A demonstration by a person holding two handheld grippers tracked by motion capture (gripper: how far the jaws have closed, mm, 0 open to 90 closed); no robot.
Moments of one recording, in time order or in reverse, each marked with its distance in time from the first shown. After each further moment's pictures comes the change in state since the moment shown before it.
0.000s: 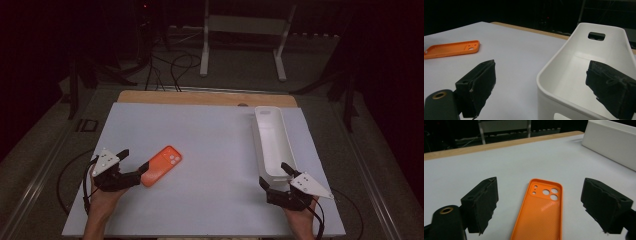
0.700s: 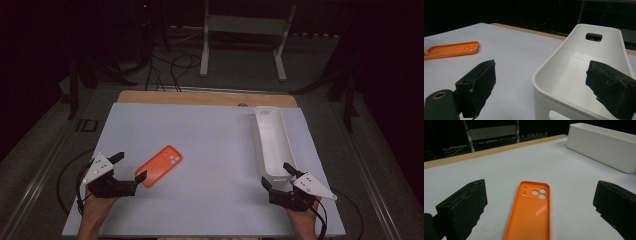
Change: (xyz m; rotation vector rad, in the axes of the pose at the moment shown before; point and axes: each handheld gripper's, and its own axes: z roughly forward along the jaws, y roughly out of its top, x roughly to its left) left arm -0.002 -0.002 -0.016 -0.030 -0.074 0.047; right arm -0.004 0.000 -0.005 -0.007 0.000 0.004
